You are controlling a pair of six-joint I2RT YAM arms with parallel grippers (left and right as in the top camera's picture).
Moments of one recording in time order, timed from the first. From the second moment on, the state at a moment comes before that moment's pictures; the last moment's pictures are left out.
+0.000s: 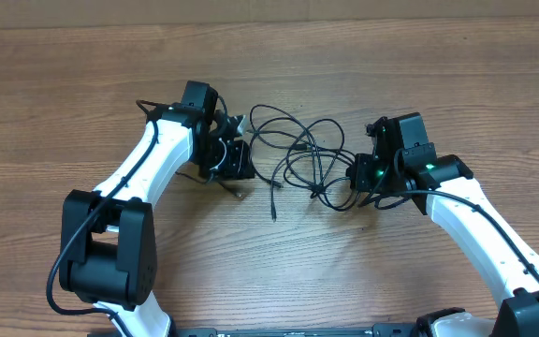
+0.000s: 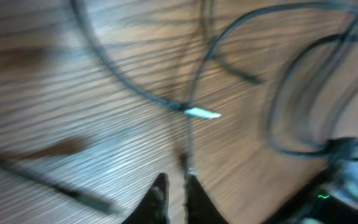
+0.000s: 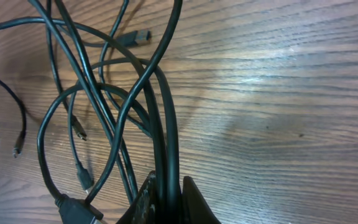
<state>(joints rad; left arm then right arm) -0.22 1.86 1.30 -0.87 0.62 -0.14 0.26 1.45 0.93 -0.59 -0.27 0.38</state>
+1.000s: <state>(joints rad) -0.55 1.90 1.30 -1.17 0.02 -0.61 0.26 1.45 0.93 -0.59 -0.28 0.38</state>
